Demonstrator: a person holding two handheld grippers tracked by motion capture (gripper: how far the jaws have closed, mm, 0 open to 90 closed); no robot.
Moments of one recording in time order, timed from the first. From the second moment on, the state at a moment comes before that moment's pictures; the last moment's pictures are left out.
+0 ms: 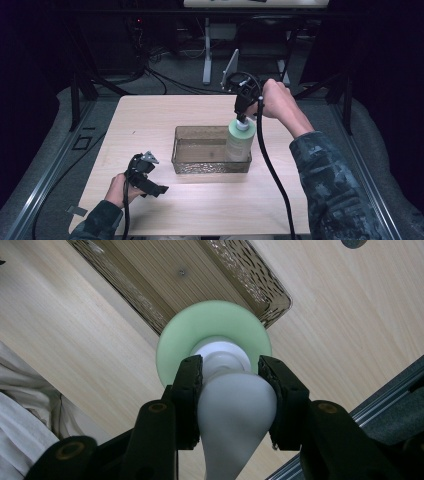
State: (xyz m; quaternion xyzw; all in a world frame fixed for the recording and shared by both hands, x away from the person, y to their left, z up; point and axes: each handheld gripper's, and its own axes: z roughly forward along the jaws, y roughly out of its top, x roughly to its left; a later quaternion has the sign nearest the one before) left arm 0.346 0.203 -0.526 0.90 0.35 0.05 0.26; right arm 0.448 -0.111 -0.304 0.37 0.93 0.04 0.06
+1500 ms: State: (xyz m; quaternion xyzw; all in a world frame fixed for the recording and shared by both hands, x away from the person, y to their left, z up) left arm 0.346 0.204 -0.526 0.90 0.36 0.05 0.26; right arm 0.446 -0.113 -0.324 0.37 0.92 0.08 0.07
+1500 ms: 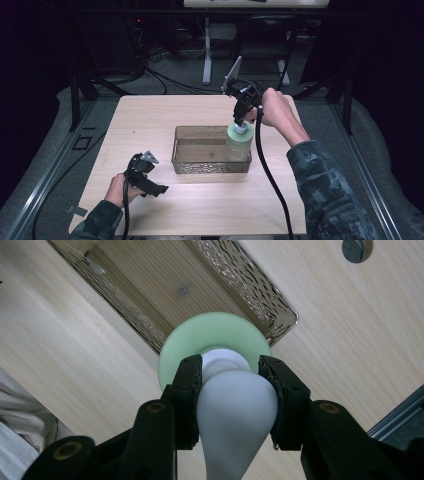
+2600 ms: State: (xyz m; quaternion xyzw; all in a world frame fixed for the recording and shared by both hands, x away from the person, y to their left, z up) left arm 0.347 0.201 -0.526 0.90 0.35 0.05 0.26; right arm 0.408 -0.156 -0.335 0.38 0.90 0.19 0.12
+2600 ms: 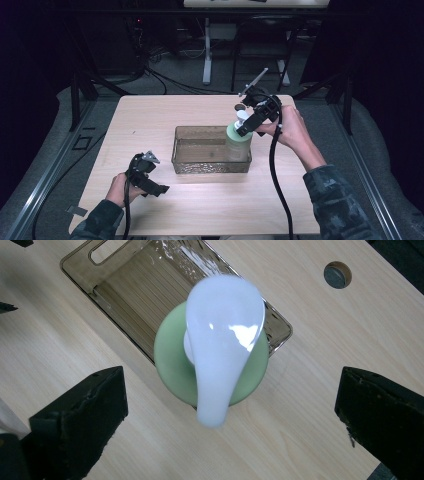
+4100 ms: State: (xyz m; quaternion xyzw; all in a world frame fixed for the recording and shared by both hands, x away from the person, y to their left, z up) left arm 0.348 0.204 -0.528 0.90 0.35 0.05 0.25; right arm 0.331 -0.240 -0.485 0.44 0.85 0.27 0.12
